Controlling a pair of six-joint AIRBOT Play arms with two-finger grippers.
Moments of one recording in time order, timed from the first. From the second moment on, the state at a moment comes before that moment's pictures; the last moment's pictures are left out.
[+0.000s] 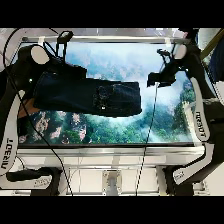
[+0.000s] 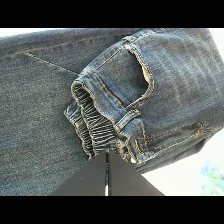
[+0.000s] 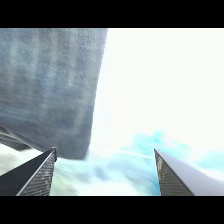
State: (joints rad) left arm -0.25 -1.43 1.63 1.25 -1.19 -1.41; right arm 0.01 -1.73 1.82 -1.28 1.52 1.53
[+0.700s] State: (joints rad) left arm -0.25 -1.43 1.63 1.25 -1.19 -1.41; right arm -0.16 -1.95 1.48 -0.63 1.23 1.24
